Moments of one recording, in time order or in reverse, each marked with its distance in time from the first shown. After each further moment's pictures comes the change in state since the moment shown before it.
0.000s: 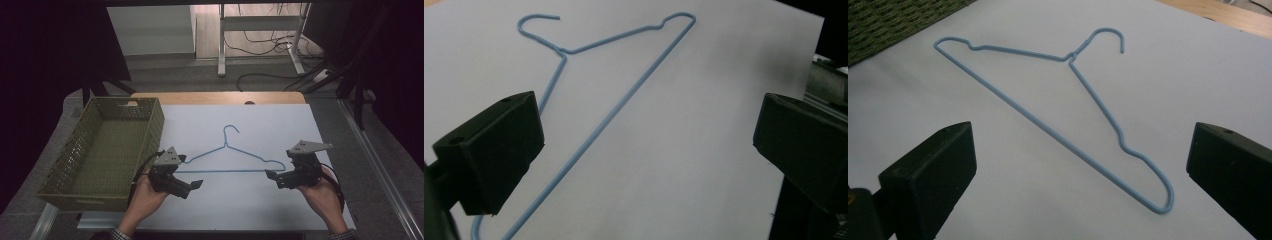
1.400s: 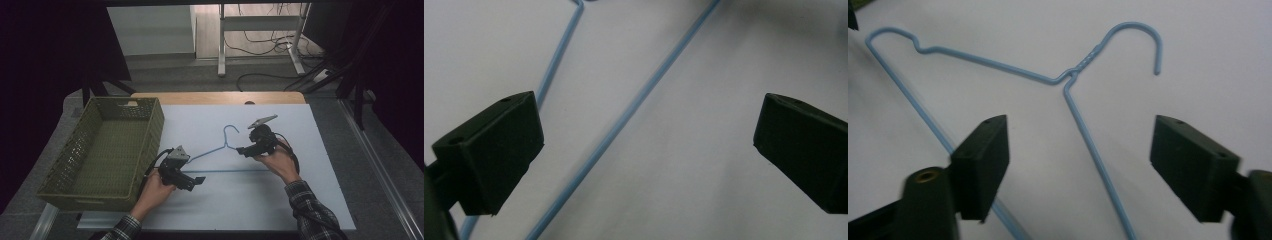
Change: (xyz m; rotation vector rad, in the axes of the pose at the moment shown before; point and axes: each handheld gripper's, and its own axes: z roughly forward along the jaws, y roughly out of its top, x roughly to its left) left arm 0.038 -0.021 0.051 0.094 -0.018 -0.048; right arm -0.026 0.051 0.139 0.180 0.079 -0.039
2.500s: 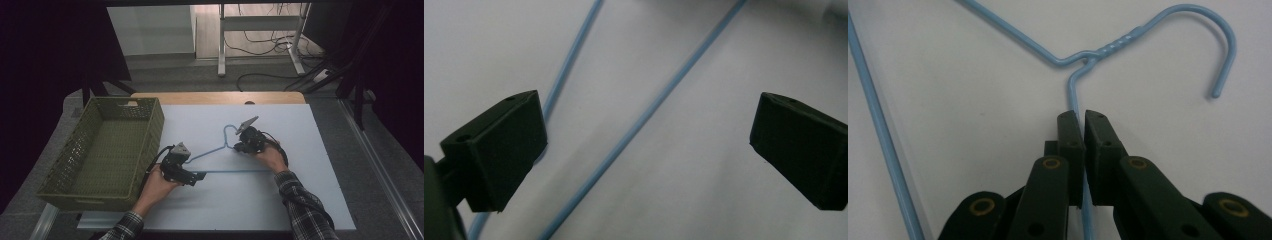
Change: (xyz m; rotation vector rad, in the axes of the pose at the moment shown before) left arm 0.009 0.011 0.005 0.044 0.037 -0.060; right arm -0.014 0.005 0.055 0.109 0.082 -0.275
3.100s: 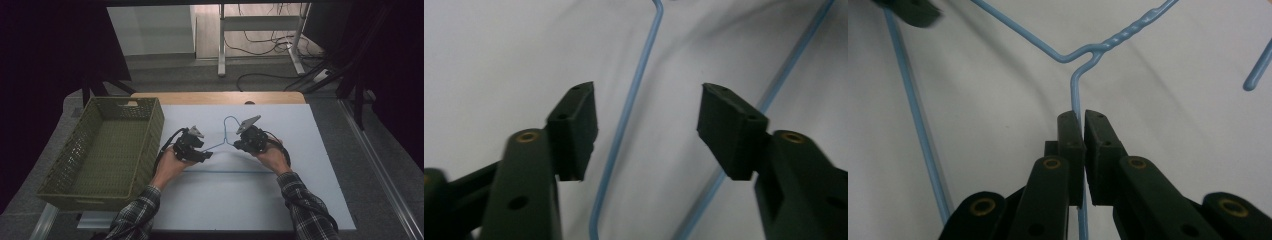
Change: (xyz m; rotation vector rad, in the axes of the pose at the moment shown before) left arm 0.028 0.056 0.039 0.075 0.052 0.069; right arm 0.014 0.009 -0.025 -0.054 -0.035 -0.052
